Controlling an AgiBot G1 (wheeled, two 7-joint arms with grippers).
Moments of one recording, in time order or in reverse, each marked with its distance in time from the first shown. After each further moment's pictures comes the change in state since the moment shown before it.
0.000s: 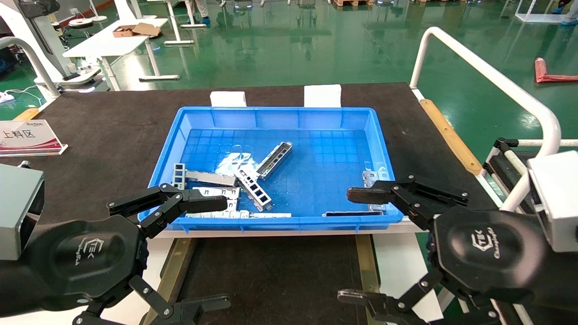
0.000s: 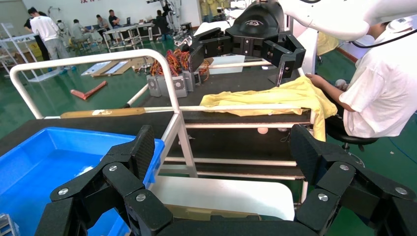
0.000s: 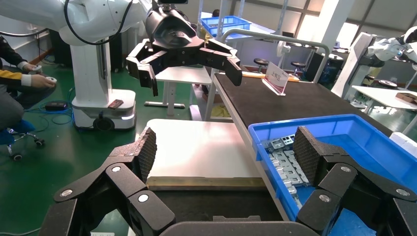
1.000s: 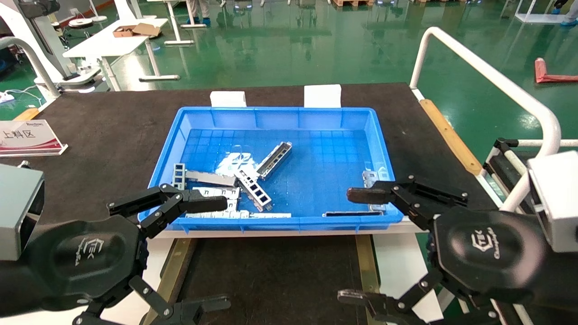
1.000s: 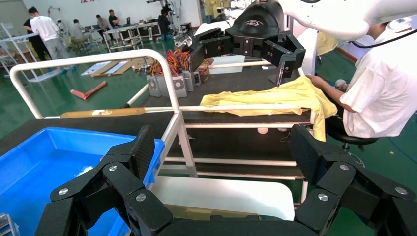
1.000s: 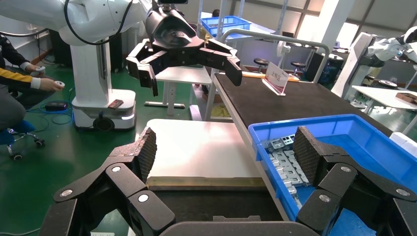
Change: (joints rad) left arm 0.000 0.000 0.000 0.000 0.000 0.000 0.000; right arm 0.000 0.000 0.000 0.000 0.000 0.000 0.000
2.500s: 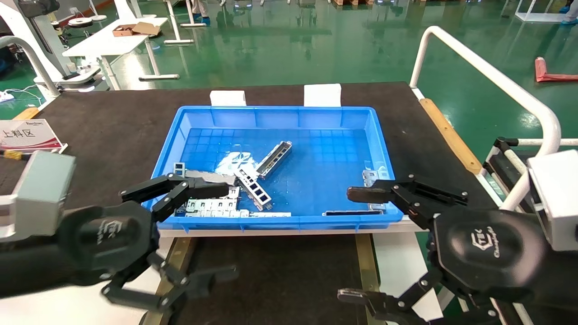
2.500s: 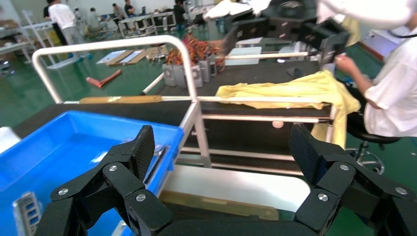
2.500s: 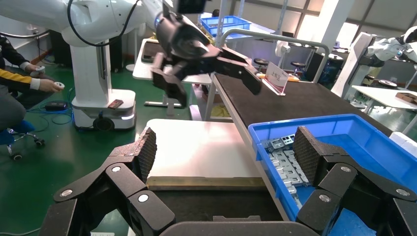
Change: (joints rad) left arm -0.041 0.040 0.033 0.042 0.090 -0.075 -0.012; right arm 0.000 0.000 -0.001 -0.001 0.000 0.000 0.000
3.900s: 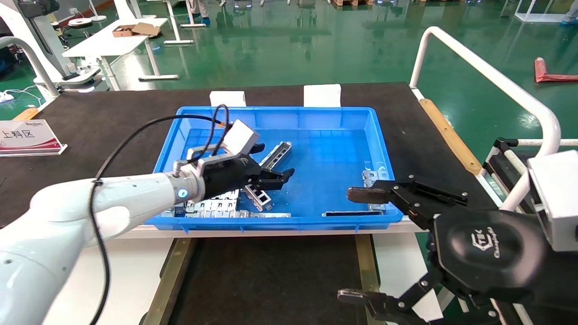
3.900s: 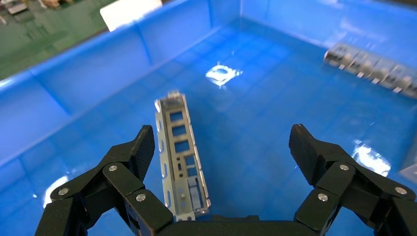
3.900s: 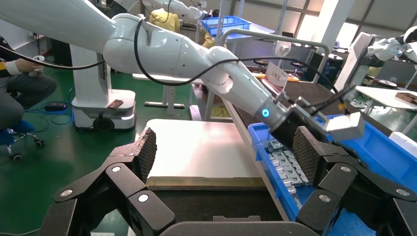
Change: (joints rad) left arm -0.368 0.654 0.203 0.907 0.481 -0.634 0.269; right arm 0.000 0.000 -0.001 0.000 0.001 0.000 -0.001
